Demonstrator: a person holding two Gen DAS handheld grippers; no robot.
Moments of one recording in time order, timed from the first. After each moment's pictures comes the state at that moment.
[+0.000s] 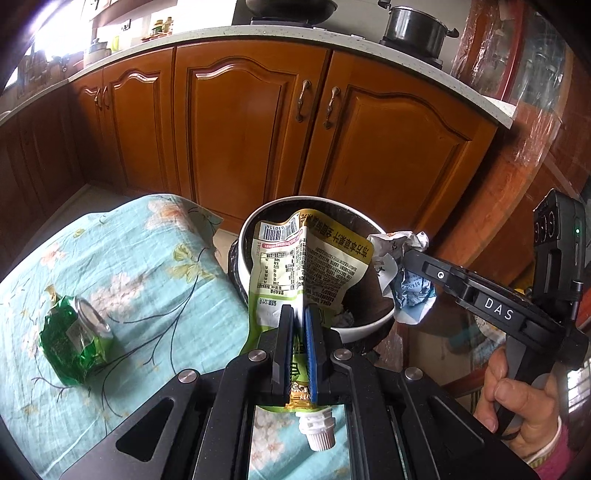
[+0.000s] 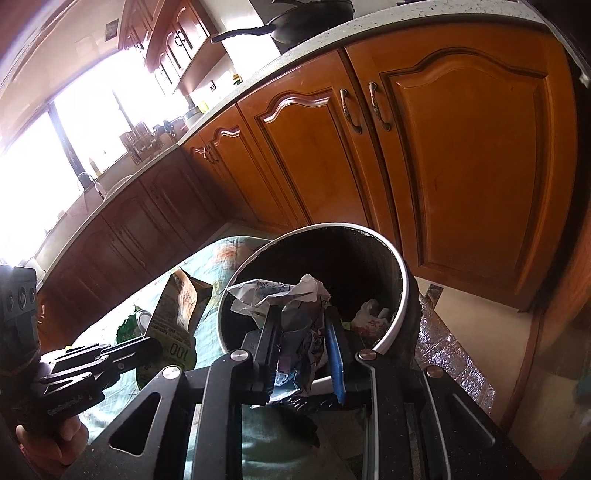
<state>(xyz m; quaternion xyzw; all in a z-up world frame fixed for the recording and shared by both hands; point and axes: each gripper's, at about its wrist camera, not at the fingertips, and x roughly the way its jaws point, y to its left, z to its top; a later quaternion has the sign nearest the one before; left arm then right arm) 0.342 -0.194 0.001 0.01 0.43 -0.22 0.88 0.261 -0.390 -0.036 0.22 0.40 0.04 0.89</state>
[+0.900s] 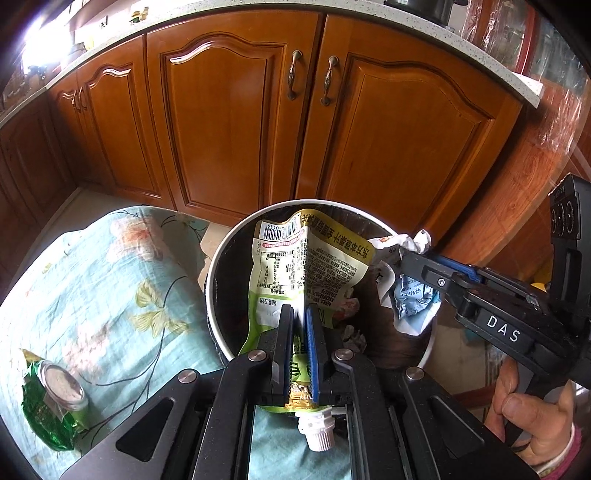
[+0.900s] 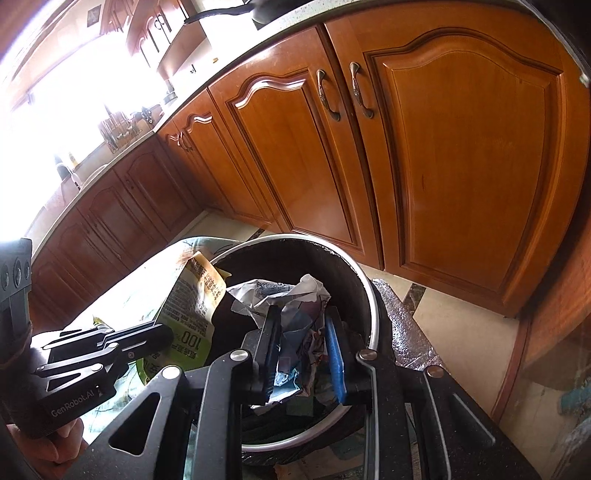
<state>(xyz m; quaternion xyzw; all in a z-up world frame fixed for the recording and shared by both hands) 0.402 -0.255 -0.028 0.05 0.44 -0.22 0.87 0.313 -0.416 -0.062 0.20 0.44 0.02 0.88</state>
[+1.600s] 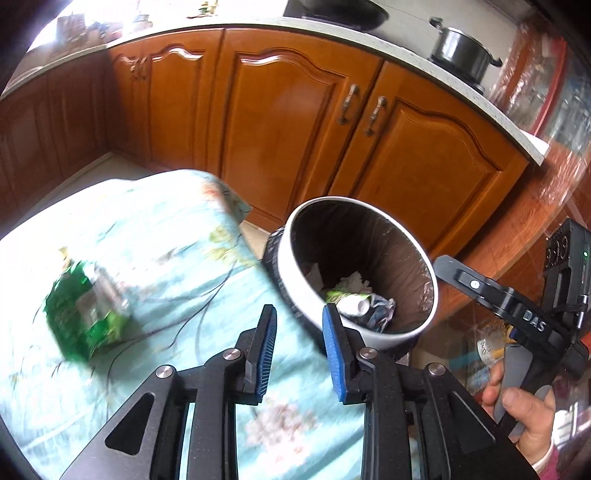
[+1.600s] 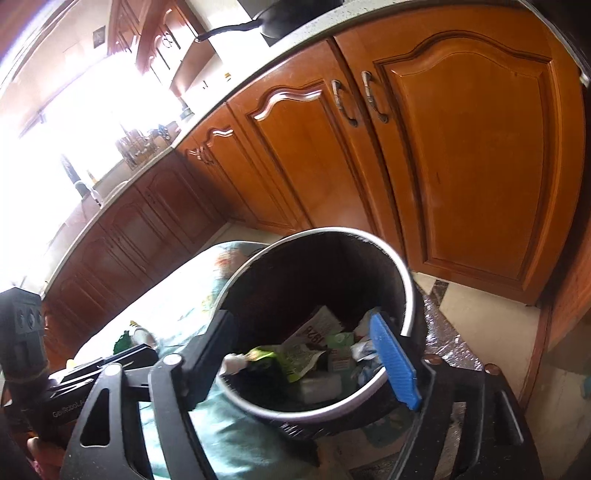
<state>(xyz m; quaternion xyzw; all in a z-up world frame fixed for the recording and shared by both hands) 0.329 -0.159 -0.015 -0.07 0.42 -0.20 0.88 0.283 -0.395 -0.047 0.25 0.40 0.05 0.88</state>
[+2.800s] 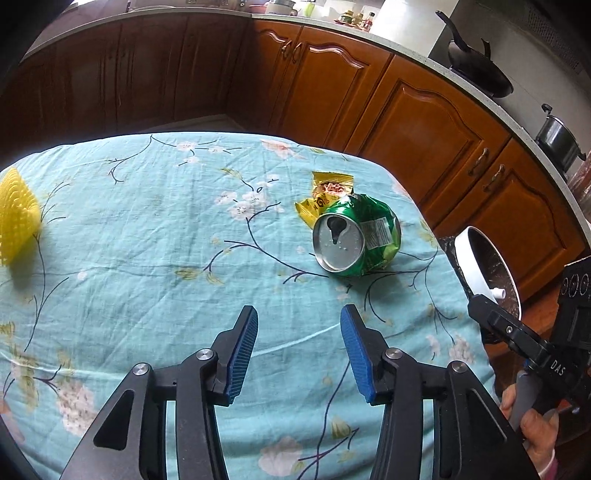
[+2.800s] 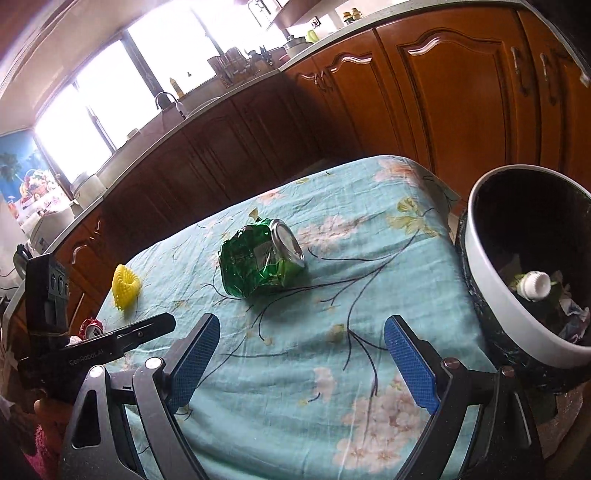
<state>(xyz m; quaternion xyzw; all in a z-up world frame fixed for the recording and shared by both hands) 0.258 0.048 -0.036 -0.17 0.43 -0.04 0.89 0.293 -0.195 -0.060 0.17 0.45 0.23 0.85</state>
